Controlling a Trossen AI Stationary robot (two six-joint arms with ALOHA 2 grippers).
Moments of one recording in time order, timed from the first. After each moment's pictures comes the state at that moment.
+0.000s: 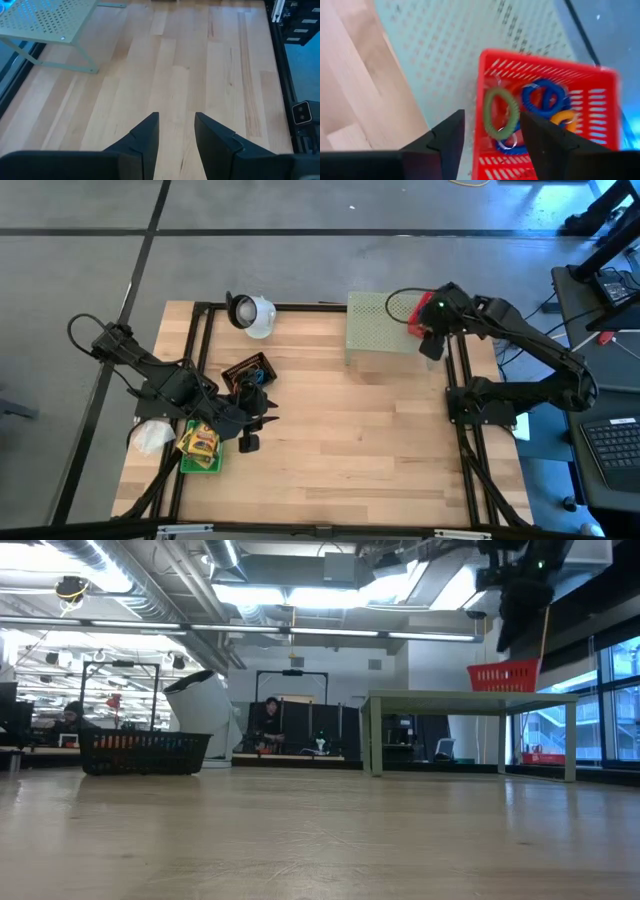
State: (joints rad) left arm -0.53 1.31 1.39 -0.94 -0.53 -0.48; right arm -0.62 1.04 1.12 -1.15 0.17 -0.27
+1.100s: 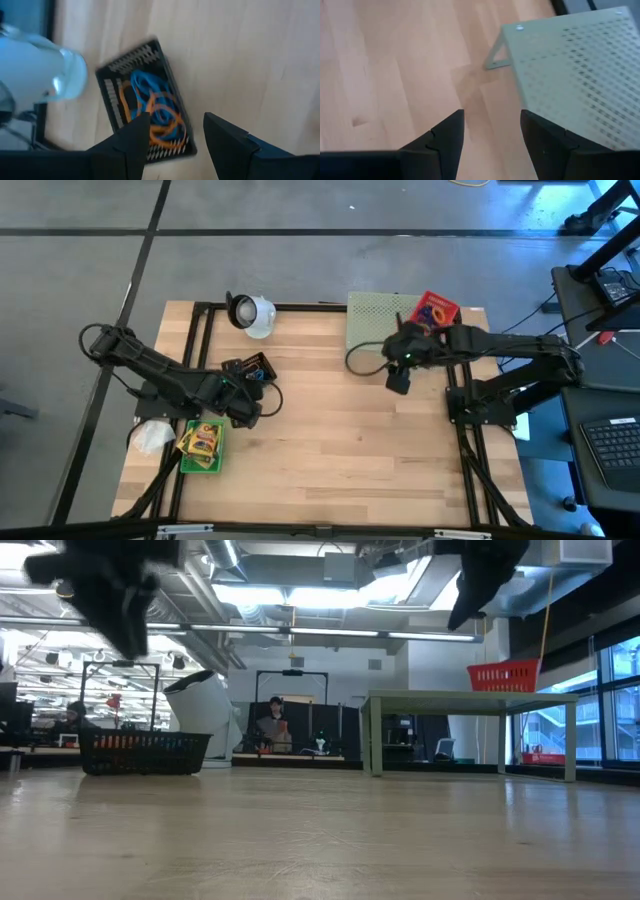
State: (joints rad) left arm -0.37 1.31 1.04 -1.23 -0.51 -0.53; right arm -0.03 1.24 1.22 -1.04 0.28 0.15
